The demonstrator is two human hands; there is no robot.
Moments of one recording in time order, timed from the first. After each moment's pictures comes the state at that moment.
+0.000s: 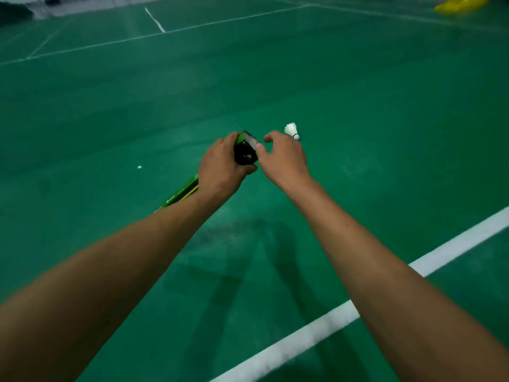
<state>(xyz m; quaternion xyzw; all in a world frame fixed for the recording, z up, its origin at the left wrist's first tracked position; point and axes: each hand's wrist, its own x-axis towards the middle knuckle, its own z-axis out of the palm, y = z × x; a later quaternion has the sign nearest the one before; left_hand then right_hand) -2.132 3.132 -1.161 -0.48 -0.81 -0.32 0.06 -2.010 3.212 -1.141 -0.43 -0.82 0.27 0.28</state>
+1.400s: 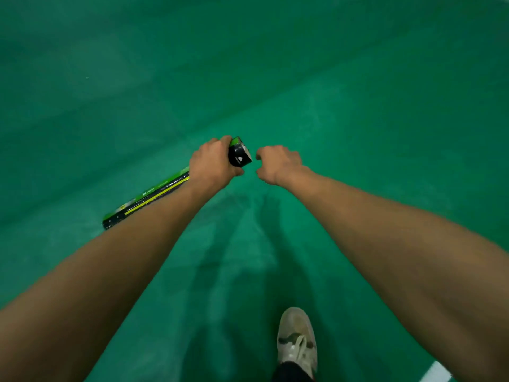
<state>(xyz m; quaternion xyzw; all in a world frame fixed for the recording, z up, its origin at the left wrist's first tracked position) -2.375 3.466 -1.090 -0.53 -0.83 -0.14 -0.12 -2.247 3.556 -1.107 -0.49 -0.86 0.12 -0.09</state>
